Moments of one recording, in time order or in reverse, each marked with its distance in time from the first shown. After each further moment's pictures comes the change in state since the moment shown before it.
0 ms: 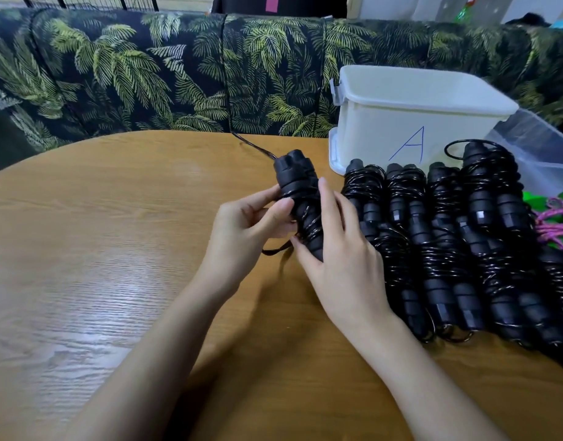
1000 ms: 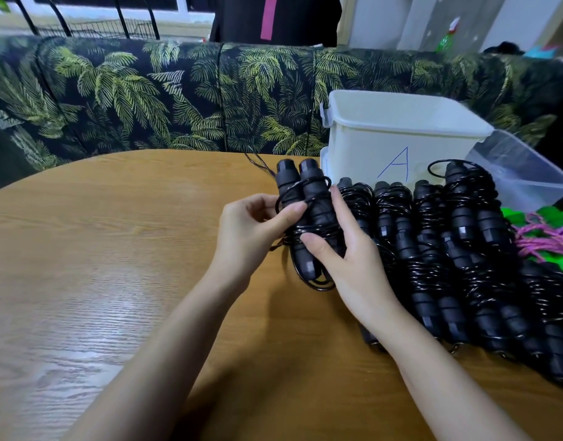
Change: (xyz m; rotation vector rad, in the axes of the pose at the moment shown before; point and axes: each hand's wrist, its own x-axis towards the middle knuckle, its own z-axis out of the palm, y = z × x) left_hand 0.019 0.005 0.014 0.092 0.092 -0.001; right_hand 0.018 0.020 -0.024 0.836 -0.234 0.222
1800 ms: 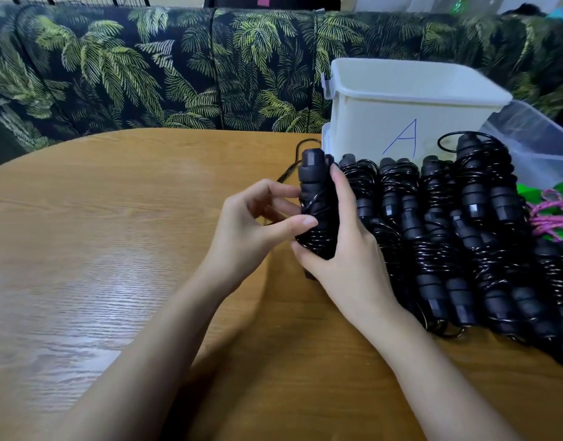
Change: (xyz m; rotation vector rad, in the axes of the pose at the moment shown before) left_hand -0.013 -0.011 -0.004 0.005 -0.191 0.110; right_hand -0.014 0.012 0.008 -0.447 0.075 -0.054
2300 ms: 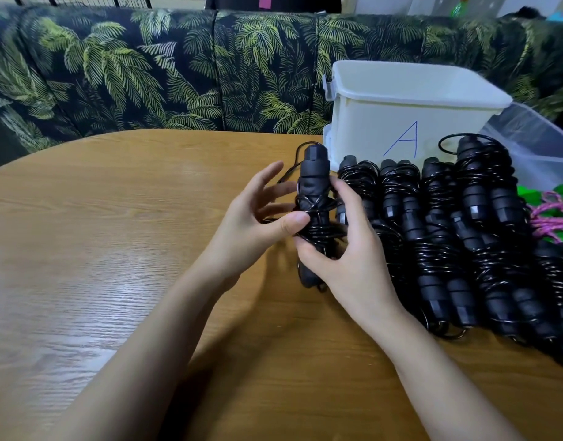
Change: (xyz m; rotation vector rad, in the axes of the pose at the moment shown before) left_hand 0.006 -0.008 -0.010 -0.113 -0.100 -0.124; right_hand 0.000 0.002 0.003 0.357 0.032 0.000
